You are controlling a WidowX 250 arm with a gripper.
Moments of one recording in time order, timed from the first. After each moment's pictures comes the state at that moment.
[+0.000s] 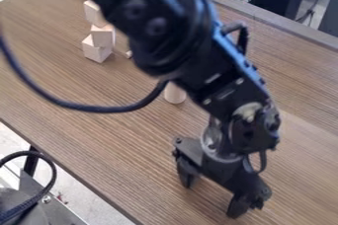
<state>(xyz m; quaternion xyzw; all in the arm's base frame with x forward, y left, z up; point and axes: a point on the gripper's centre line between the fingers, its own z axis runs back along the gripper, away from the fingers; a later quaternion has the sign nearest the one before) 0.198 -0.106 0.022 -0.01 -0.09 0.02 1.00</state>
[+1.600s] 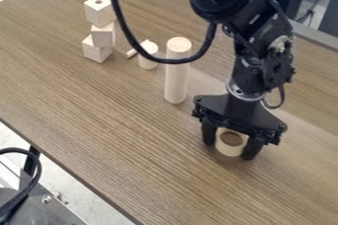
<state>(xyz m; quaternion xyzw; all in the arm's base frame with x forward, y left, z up) 0.260 -0.080 0.016 0.01 -0.06 0.13 0.99</state>
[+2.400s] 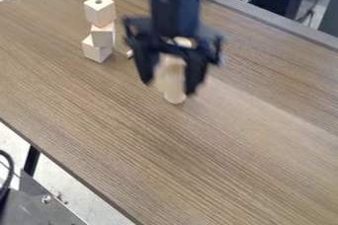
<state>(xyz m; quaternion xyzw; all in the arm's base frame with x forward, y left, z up) 0.222 -0.010 0.125 -0.07 -0.02 0.09 0.99</state>
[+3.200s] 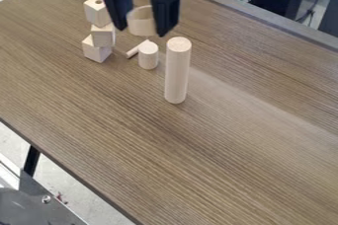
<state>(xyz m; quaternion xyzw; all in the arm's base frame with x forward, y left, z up) 0.234 0.019 0.158 -0.10 -0.01 0.08 0.99</state>
